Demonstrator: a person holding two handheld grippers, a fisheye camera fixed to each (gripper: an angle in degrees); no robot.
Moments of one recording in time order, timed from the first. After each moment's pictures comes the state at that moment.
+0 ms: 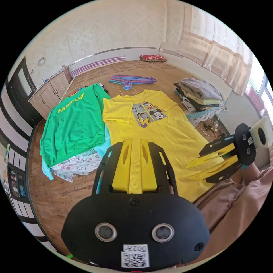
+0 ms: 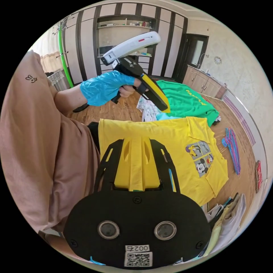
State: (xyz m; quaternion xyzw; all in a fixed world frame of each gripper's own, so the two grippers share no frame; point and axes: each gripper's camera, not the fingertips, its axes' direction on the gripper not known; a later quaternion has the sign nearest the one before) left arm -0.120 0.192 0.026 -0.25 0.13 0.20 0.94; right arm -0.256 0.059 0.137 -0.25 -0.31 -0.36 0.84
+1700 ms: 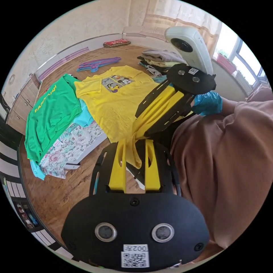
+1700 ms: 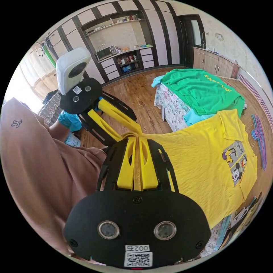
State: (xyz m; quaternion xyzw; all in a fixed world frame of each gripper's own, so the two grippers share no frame) left arm -0.277 0.379 -0.132 -0.33 0.22 0.31 0.86; right arm -0.391 0.130 0.149 -0.33 -0.37 -0.26 0.83
